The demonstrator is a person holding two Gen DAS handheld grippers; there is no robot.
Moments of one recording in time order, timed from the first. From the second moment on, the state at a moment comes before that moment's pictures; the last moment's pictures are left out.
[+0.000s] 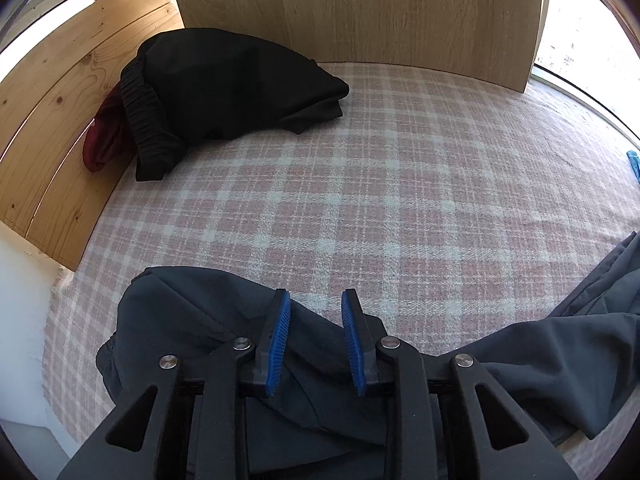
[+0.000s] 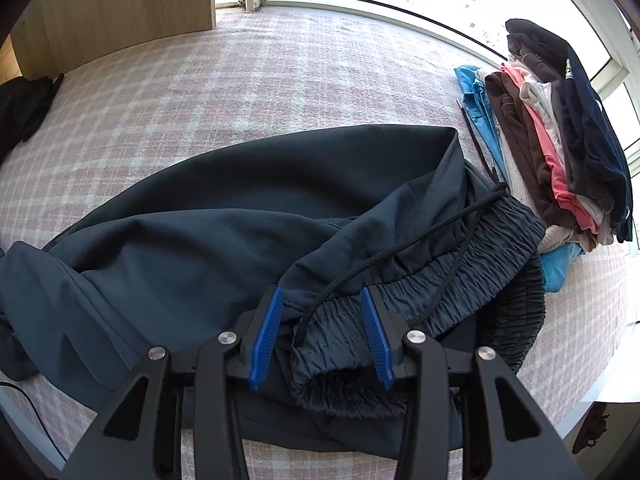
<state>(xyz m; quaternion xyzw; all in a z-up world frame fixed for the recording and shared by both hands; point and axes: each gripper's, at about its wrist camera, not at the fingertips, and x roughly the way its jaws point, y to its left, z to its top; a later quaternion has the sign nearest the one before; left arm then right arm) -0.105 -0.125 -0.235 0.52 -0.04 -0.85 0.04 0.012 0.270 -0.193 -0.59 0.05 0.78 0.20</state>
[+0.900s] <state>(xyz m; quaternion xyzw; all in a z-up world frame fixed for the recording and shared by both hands) -0.062 -0.221 -0.210 0.51 -0.02 -0.86 0.10 0.065 0.321 -0.157 -0.54 0.08 0.80 0.25</state>
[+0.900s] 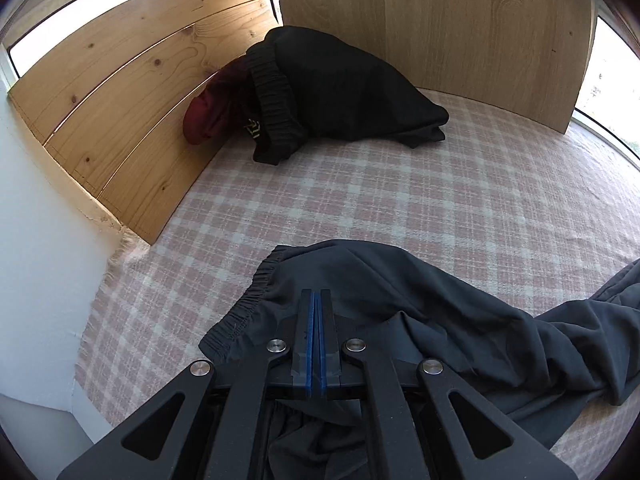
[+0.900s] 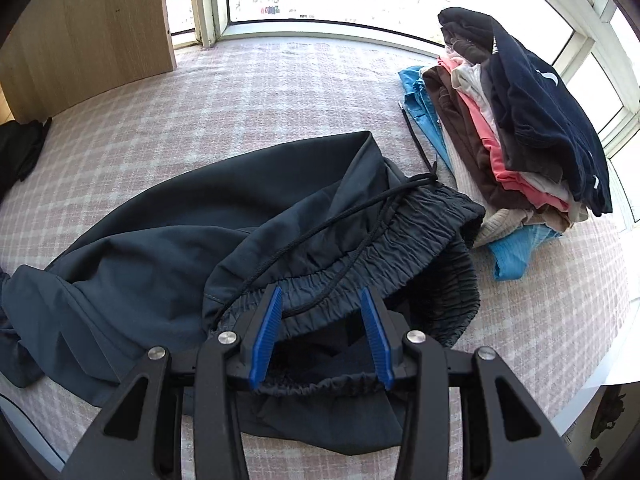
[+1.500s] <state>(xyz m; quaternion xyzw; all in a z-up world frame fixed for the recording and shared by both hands) -0.063 -0.092 -0.195 0.51 -0.07 -0.86 -0.04 0.071 0.281 -0.178 -0.53 0.07 0.84 0.10</state>
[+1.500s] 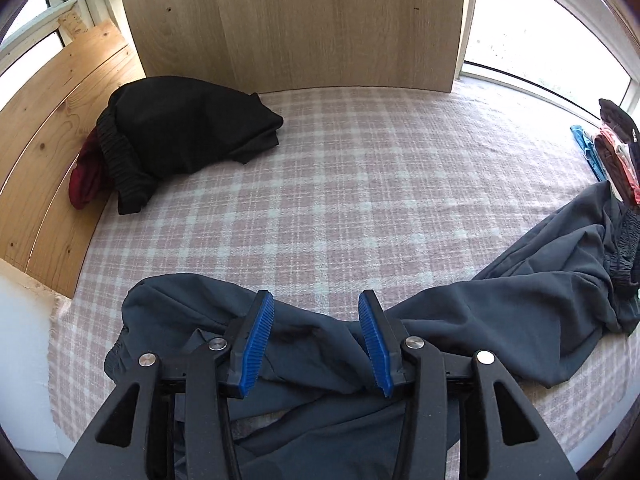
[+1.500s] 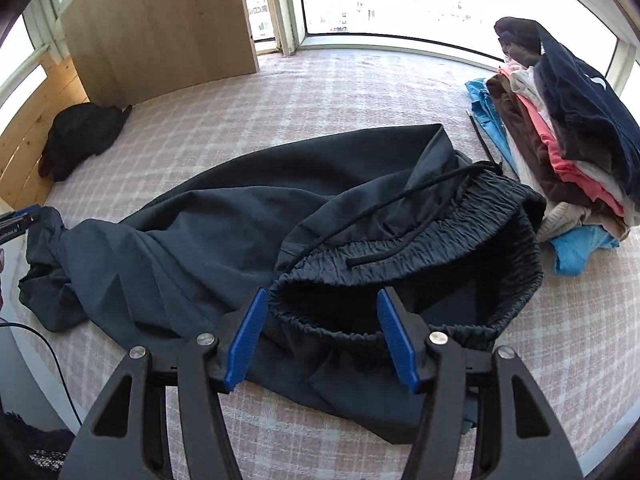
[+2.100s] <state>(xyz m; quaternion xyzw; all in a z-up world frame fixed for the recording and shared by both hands) -0.044 -0.084 -0.198 0.52 -0.10 -0.84 -0.05 0.245 0.471 -0.047 -0.41 0.18 0.81 0.37</state>
